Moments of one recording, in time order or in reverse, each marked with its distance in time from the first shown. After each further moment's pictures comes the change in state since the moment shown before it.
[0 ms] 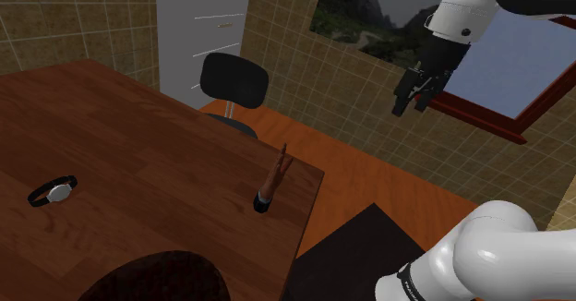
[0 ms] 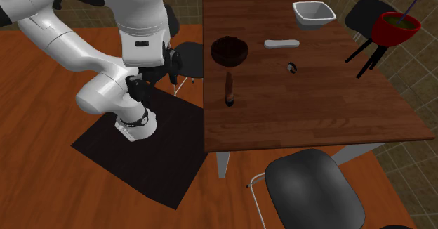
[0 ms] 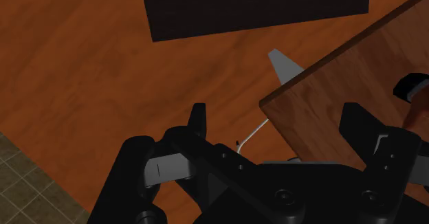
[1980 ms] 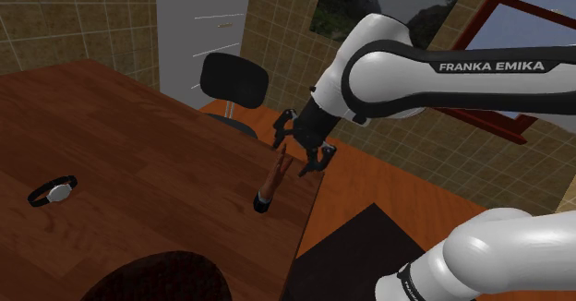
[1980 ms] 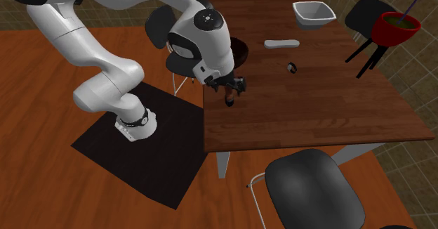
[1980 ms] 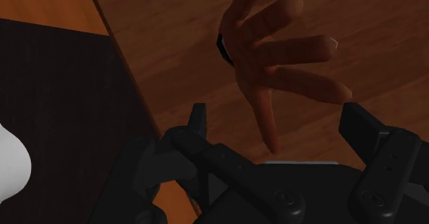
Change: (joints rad) arm -0.223 0.235 0.592 -0.263 0.638 0.743 1.279
